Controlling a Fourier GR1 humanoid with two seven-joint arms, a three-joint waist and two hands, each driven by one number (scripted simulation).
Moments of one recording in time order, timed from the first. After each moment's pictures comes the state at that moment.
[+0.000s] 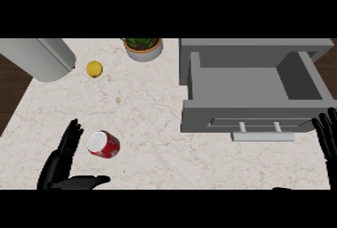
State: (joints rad) left arm 0.14 0.10 0.10 -1.38 -0.04 -0.10 -0.31; right arm 0.24 -0.03 -0.20 -2.06 -0.02 0.18 0.03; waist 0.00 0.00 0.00
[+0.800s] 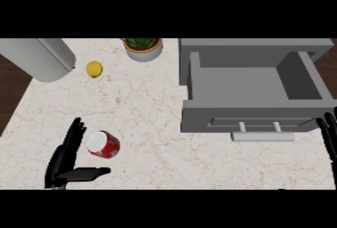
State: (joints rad) left arm 0.01 0.12 0.16 -1.10 -0.02 -0.10 -0.42; right arm 0.24 -0.03 -0.21 -2.10 -0.04 0.18 0.07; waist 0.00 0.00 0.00
